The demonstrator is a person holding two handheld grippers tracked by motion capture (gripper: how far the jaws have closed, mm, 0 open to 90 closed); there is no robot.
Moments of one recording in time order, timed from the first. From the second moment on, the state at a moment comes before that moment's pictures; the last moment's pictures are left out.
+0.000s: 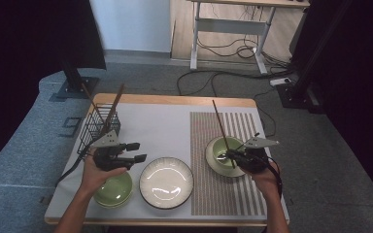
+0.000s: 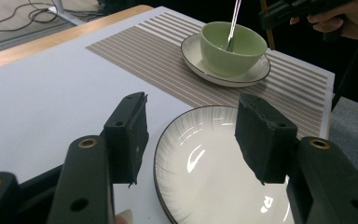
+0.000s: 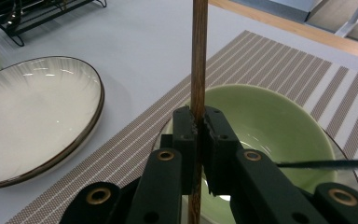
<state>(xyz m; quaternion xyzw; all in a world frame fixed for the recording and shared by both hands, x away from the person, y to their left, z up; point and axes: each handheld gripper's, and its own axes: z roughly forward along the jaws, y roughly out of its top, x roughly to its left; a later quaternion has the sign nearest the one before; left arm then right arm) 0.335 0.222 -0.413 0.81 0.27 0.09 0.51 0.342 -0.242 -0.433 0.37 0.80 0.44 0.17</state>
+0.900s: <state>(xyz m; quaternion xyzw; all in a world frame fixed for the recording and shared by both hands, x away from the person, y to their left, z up) 0.332 0.221 -0.420 0.82 0.27 0.09 0.50 0.339 -0.285 -0.440 0.42 0.78 0.42 0.18</state>
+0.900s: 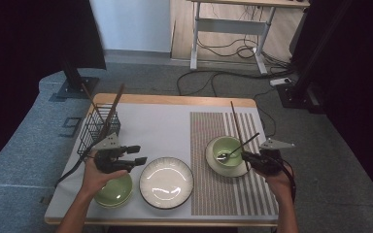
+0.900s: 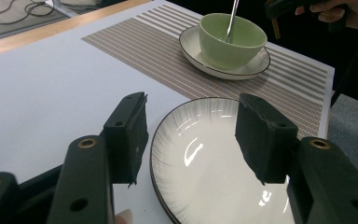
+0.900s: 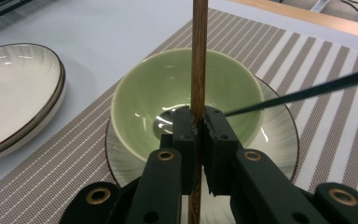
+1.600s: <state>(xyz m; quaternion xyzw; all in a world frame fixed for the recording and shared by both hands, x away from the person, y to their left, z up) 0.332 0.219 -0.423 0.82 0.27 0.08 0.50 0.341 -0.314 -0.457 0.48 0.75 0.41 0.17</state>
